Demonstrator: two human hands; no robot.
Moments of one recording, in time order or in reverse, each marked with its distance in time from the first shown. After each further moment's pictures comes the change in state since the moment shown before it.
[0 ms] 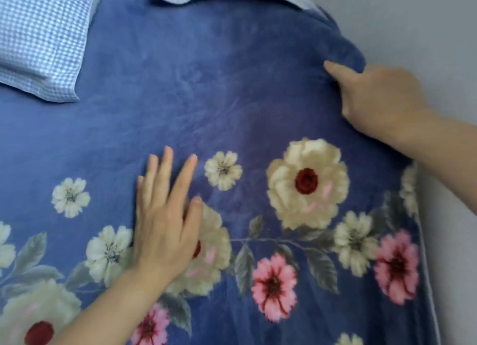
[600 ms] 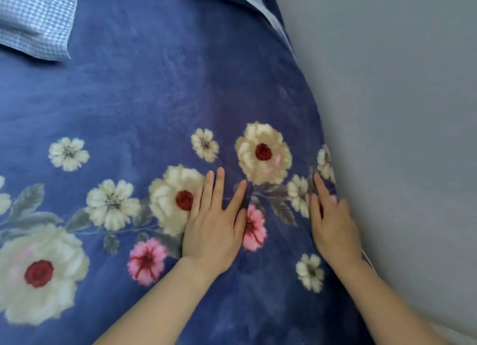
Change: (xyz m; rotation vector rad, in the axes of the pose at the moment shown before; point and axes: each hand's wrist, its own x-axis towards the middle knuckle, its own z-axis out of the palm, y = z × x) left_hand -0.088 0.046 0.055 0.220 -0.260 0.160; right_hand -0.260 -0.092 0.050 0.429 -0.192 0.524
